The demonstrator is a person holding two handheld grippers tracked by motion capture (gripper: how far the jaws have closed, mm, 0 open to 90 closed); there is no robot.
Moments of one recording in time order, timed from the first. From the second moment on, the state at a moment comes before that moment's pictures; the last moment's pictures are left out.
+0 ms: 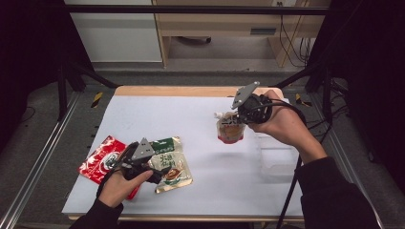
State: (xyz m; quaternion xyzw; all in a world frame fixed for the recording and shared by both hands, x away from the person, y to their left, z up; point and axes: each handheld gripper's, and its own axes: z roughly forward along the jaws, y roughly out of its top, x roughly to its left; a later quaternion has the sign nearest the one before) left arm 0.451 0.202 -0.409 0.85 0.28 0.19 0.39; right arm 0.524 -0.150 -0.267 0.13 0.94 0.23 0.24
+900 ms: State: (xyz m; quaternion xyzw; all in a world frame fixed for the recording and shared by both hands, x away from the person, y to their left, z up) left arm 0.442 0.269 -0.436 0.80 0.37 0.23 0.42; right arm 0.542 -0.211 -0.240 0.17 0.89 0.26 0.33
